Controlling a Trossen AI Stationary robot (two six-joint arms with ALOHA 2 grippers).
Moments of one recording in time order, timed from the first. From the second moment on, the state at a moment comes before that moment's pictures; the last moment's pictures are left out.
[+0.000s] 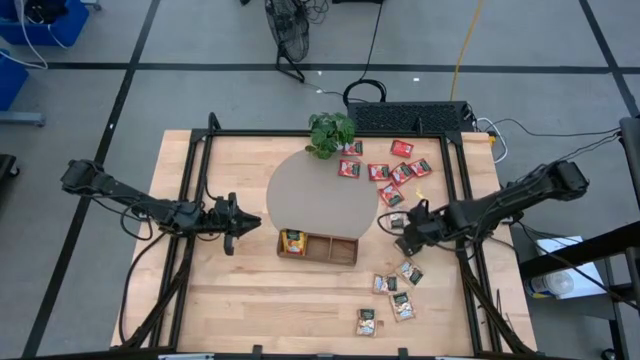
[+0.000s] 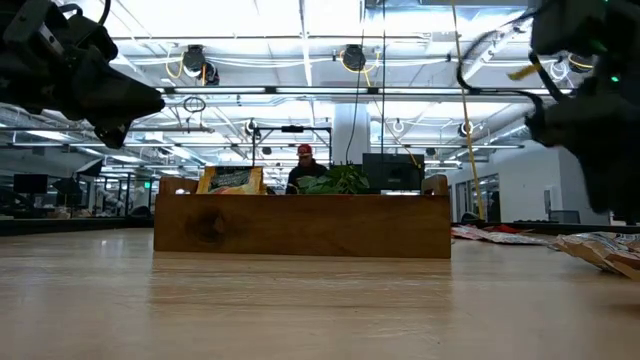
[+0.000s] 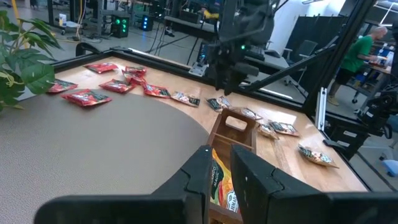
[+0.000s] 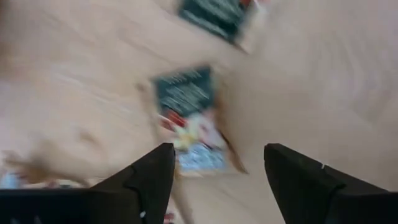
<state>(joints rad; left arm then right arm) -0.32 0.59 0.01 0.50 -0.38 -0.32 0.29 1.09 0.55 -0.83 0.05 1.37</state>
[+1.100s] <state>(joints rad) -0.32 0.59 0.01 0.50 -0.38 -0.32 0.31 1.09 0.38 -0.53 0.04 1.27</state>
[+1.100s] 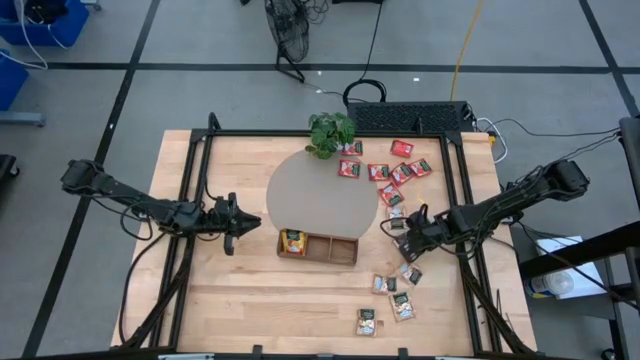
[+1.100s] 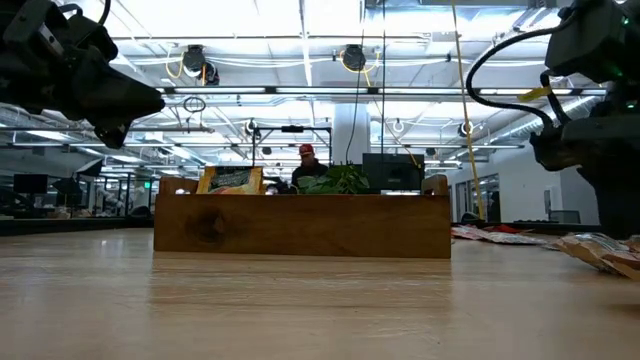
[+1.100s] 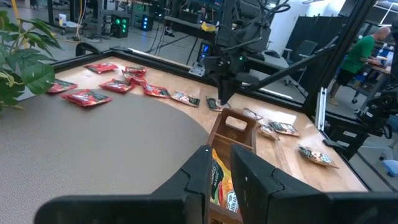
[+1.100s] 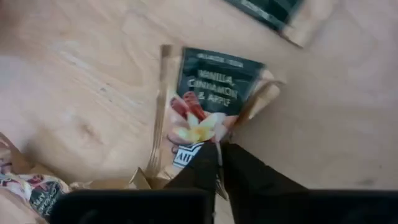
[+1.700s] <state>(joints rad) -0.32 0.59 0.01 0.50 -0.38 -0.32 0.45 1.17 0.46 0.18 0.87 0.59</state>
